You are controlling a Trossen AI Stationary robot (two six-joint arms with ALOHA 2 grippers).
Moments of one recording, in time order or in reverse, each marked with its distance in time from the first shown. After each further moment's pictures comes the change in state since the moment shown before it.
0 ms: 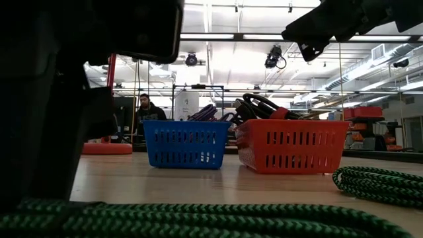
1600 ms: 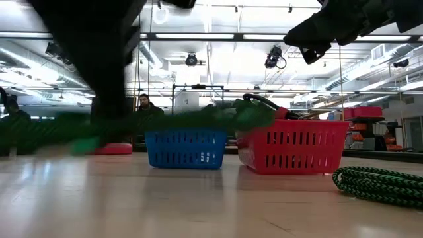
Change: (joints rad) left arm 0.000 0.045 0.328 -0.597 -0.262 -0.015; right arm 0.000 0.000 0.000 -0.031 0.000 0.005
